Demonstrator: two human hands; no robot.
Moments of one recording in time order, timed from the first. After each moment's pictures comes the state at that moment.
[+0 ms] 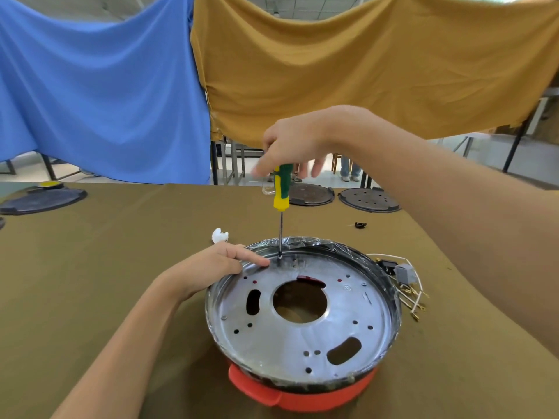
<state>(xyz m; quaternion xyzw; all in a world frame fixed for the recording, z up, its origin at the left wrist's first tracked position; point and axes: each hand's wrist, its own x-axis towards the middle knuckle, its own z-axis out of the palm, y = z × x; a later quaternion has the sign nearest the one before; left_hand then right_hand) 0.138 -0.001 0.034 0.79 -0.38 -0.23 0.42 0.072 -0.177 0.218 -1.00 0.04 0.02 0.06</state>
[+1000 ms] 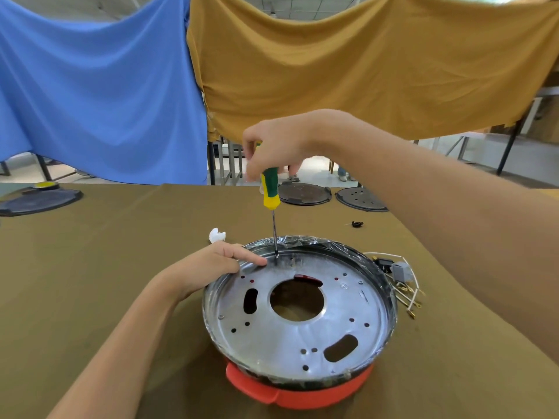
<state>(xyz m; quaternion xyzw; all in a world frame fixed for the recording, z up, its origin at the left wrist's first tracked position) 0.134 -0.001 0.037 0.79 -0.38 -0.22 0.42 0.072 -0.162 0.216 -1.00 -0.01 0.01 0.09</state>
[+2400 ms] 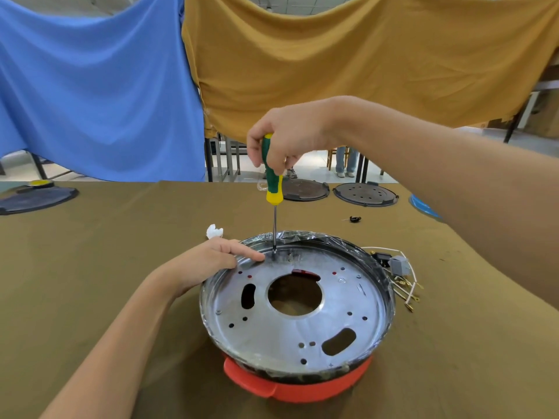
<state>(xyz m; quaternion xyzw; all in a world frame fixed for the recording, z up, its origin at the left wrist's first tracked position) 0.138 -0.001 0.034 0.79 -0.38 -0.23 0.43 0.065 -0.182 0.221 -0.98 -0.06 0.02 0.17</state>
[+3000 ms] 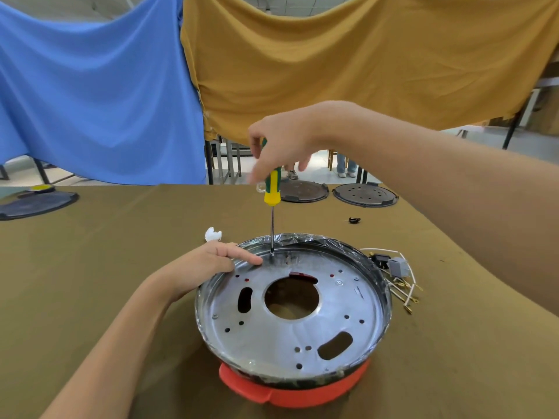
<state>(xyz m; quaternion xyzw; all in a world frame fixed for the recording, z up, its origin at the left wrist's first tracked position) 0.136 0.000 0.035 0.78 -0.39 -0.24 0.44 0.067 -0.177 0.218 -1.00 0.01 0.00 0.03</state>
